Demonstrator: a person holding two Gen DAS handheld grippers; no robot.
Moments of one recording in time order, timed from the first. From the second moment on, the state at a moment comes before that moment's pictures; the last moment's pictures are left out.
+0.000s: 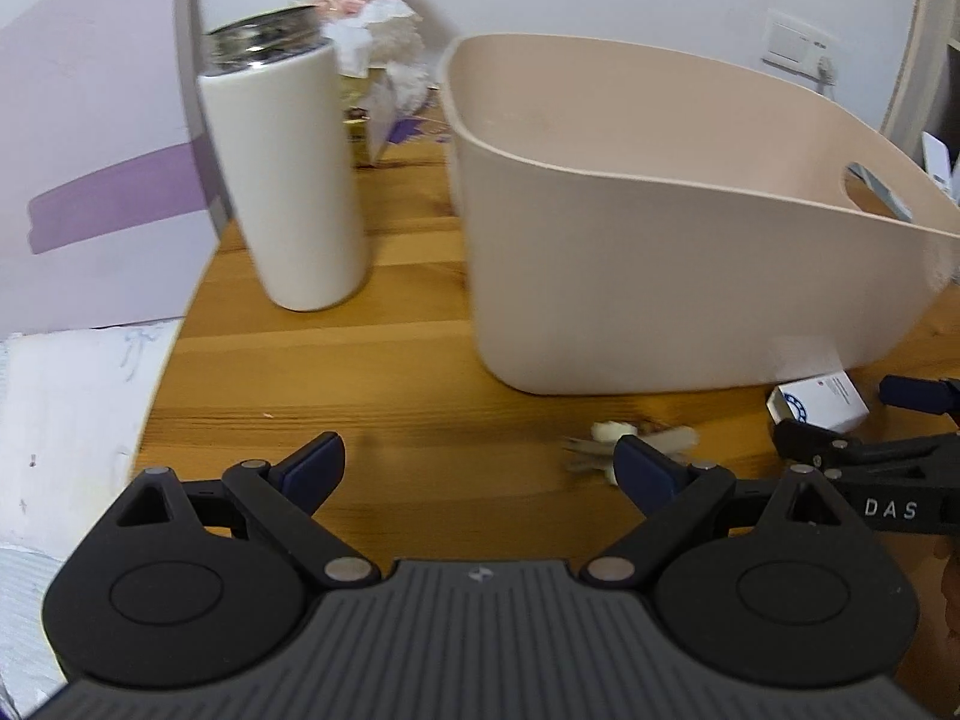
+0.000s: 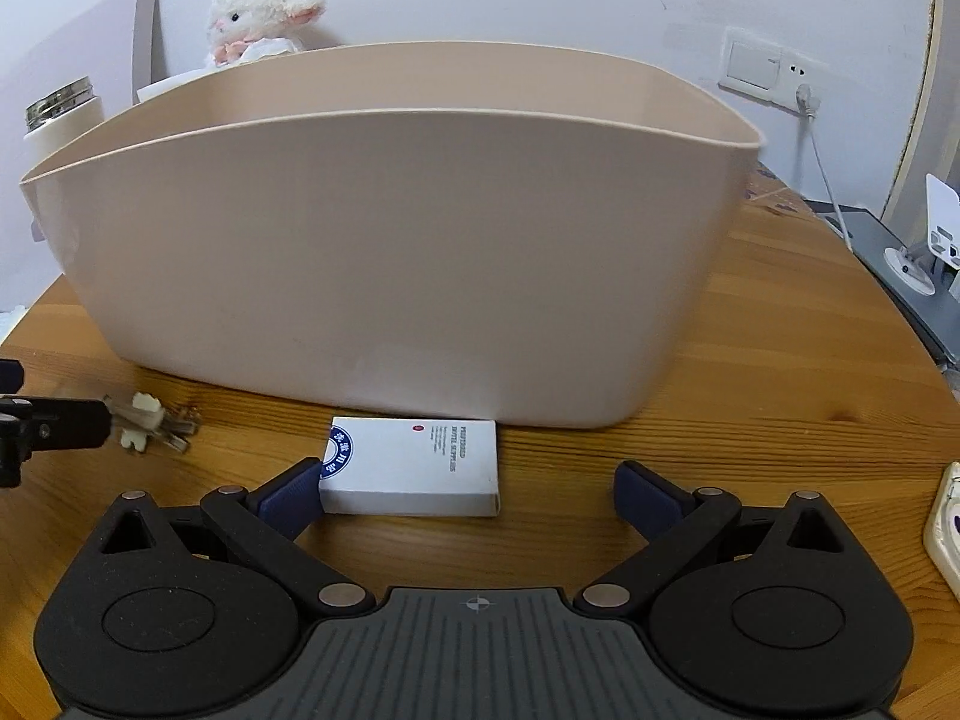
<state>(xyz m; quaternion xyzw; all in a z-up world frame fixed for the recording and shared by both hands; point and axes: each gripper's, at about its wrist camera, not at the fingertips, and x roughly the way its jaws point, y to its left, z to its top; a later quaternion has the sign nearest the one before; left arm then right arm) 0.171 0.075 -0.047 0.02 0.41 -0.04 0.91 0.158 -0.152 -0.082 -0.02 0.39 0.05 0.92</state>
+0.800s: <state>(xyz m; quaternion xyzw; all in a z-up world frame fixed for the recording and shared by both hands) 0.164 0.028 -0.083 0.01 0.37 -0.02 0.93 0.169 -0.160 -0.090 -0.04 0.35 0.11 0.93</state>
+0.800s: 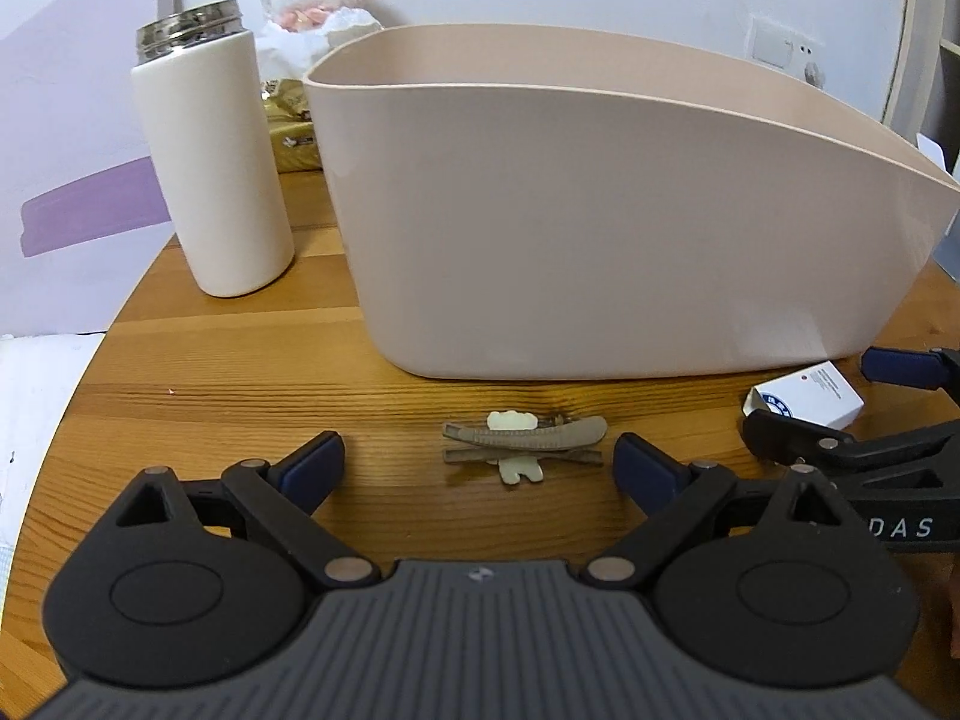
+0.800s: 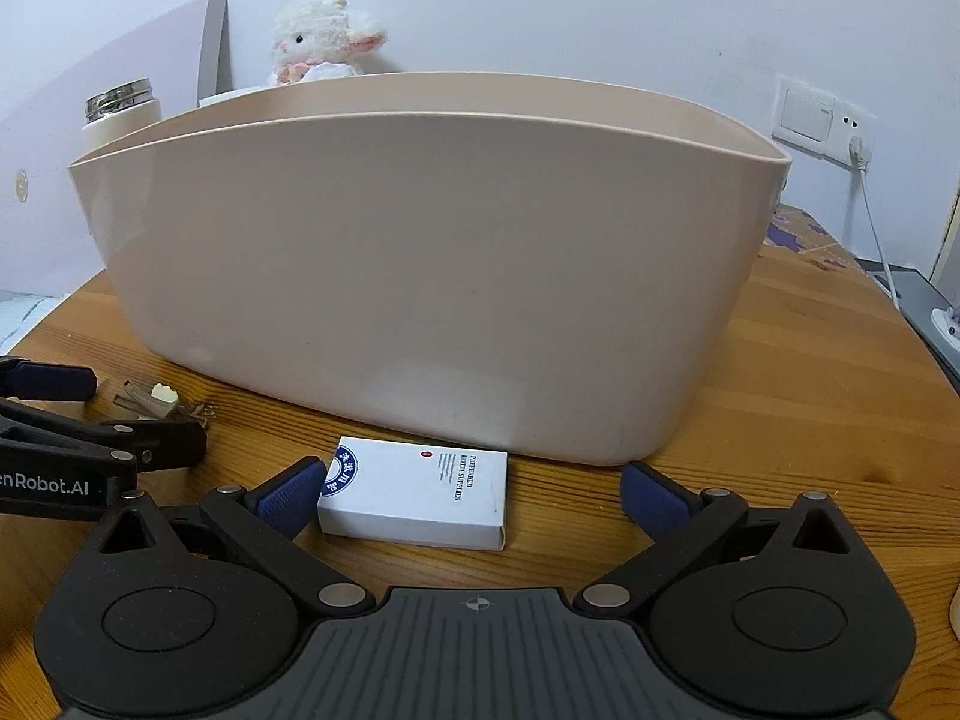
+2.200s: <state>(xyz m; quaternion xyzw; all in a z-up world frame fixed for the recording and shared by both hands) 0.140 0.007 0.043 0.01 0.24 -0.01 0.97 0.176 -0.199 0.044 0.05 0.23 0.10 0.97</state>
